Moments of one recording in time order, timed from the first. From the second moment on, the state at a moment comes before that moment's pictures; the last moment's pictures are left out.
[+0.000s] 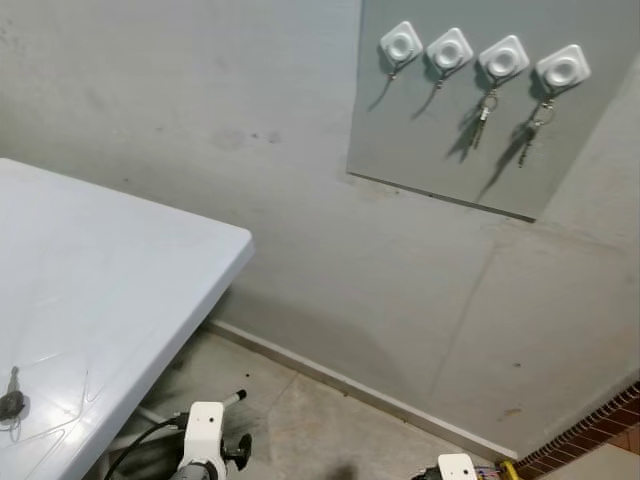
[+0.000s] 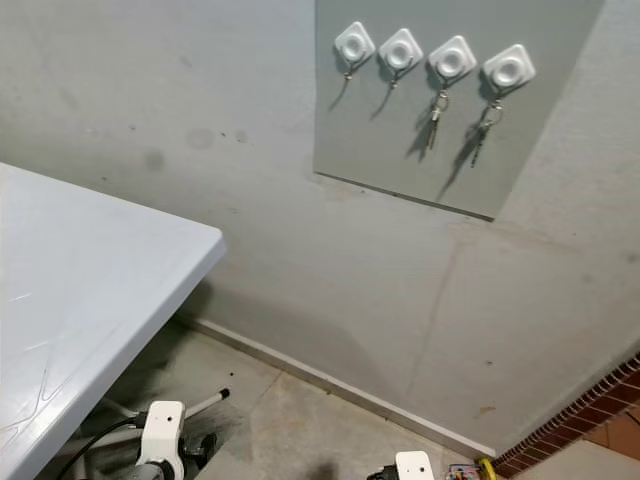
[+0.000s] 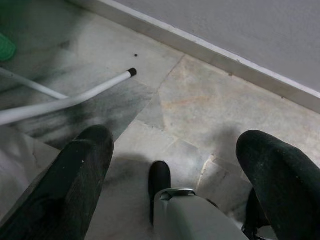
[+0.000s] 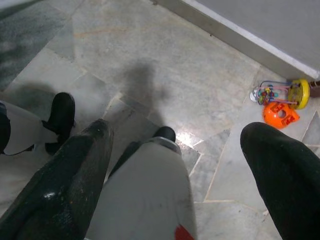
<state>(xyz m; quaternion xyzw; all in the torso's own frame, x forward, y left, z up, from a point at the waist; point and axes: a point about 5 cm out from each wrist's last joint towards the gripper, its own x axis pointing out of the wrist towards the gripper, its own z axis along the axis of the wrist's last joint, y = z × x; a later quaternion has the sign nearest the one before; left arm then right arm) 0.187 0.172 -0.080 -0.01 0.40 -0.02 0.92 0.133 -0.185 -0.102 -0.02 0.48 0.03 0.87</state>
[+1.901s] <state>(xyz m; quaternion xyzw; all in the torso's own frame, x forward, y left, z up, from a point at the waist) 0.183 0.168 -0.083 -0.04 0.42 -0.01 0.91 0.108 -0.194 -0.109 -0.03 0.52 0.03 0.85</state>
